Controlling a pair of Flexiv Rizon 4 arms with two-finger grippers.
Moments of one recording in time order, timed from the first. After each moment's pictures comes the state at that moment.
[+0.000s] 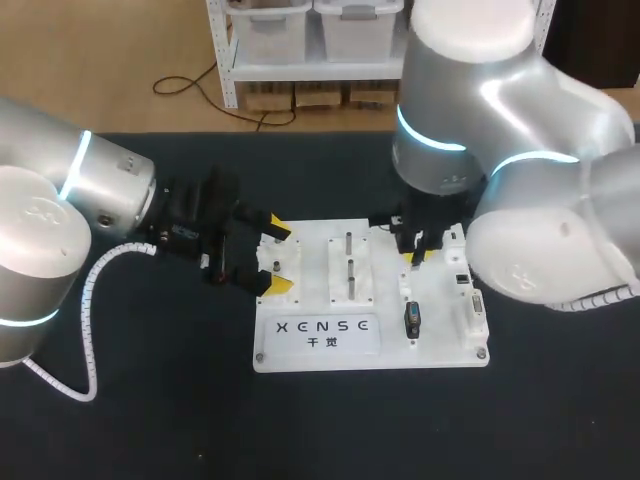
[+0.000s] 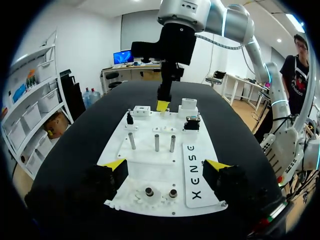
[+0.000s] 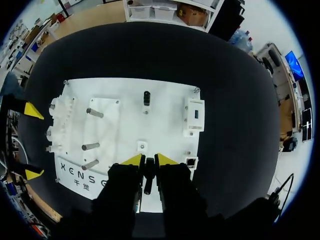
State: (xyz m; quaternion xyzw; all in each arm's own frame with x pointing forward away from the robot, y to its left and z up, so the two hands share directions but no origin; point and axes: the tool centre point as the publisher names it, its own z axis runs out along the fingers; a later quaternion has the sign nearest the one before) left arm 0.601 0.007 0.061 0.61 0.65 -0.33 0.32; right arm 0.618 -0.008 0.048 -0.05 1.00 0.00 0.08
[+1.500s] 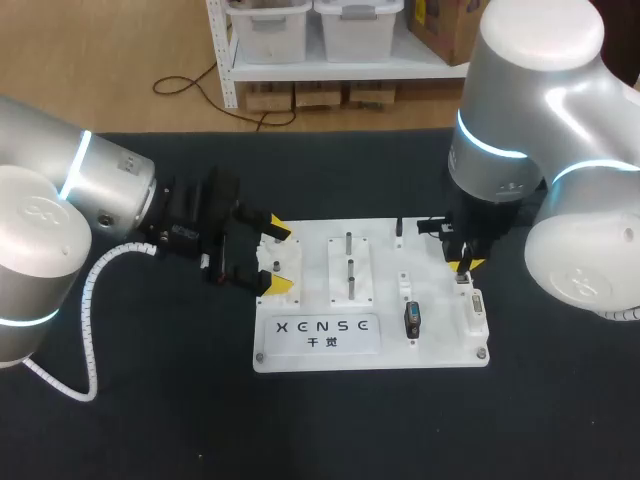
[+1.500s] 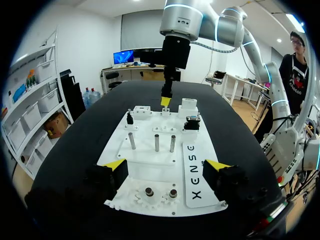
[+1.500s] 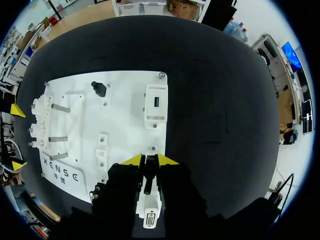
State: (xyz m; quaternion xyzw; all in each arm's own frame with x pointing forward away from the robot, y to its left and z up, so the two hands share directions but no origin) left arm 0.601 0.007 0.061 0.61 0.65 -0.33 0.32; right arm 0.613 -0.066 0.029 -0.03 1.00 0.00 0.06
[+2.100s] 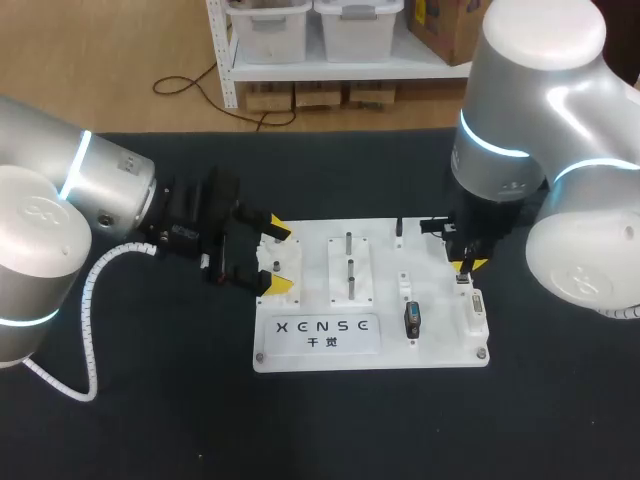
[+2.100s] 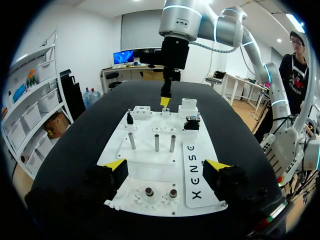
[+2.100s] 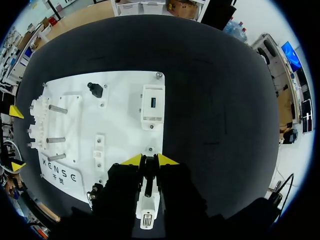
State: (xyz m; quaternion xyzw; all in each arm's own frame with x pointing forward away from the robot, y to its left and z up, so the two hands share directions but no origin) left arm 0.601 0.007 0.061 0.61 0.65 -0.33 0.32; right arm 0.614 -0.071 0.027 -0.02 1.00 0.00 0.06
